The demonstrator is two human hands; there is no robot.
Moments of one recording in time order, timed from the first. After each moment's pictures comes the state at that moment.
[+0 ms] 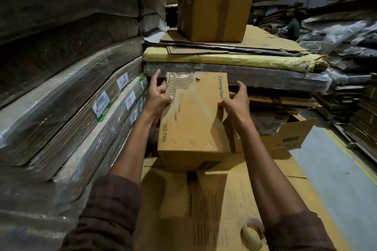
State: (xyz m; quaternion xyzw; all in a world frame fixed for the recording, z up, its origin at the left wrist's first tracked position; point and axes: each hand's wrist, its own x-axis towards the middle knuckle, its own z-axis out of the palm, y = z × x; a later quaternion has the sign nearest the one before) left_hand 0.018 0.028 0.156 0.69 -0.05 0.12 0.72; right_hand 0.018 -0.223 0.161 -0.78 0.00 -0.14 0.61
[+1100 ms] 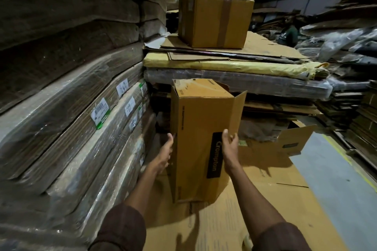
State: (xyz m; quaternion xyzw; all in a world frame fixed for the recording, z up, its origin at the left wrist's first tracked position) left_hand 0.002 0.005 0.017 0.70 0.11 -0.14 0.69; right_hand 0.032 -0.218 0.009 -0.71 0.14 -0.05 0.69
